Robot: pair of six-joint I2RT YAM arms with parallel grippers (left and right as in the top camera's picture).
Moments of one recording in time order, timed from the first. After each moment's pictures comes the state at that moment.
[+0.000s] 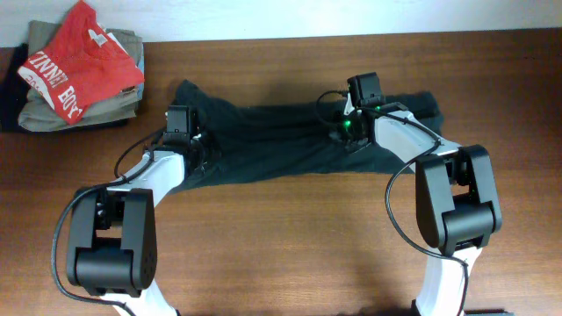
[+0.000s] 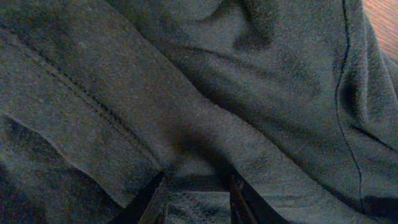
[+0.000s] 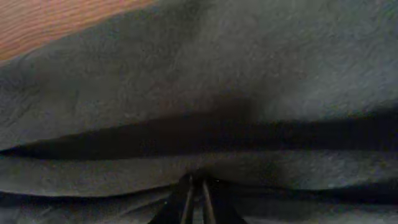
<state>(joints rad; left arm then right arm) -0.10 1.90 1.05 -0.16 0.06 -0.47 0.20 2.10 1.39 -0.40 -0.22 0.45</state>
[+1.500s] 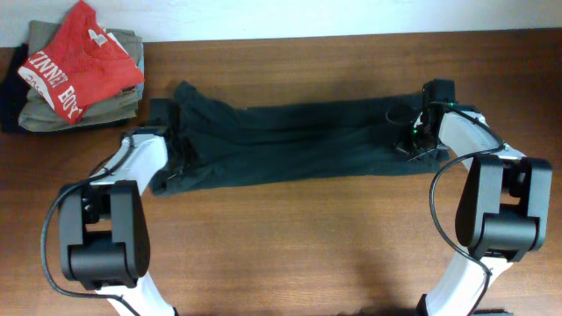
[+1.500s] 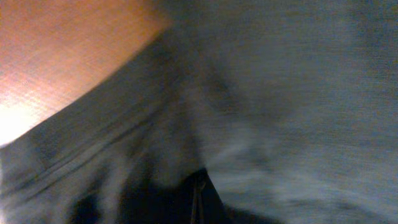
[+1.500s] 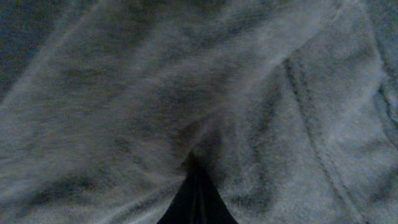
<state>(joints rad) 0.00 1.95 1.21 -0.63 -0.07 -0.52 -0.13 2.03 1.34 -0.71 -0.10 0.42</state>
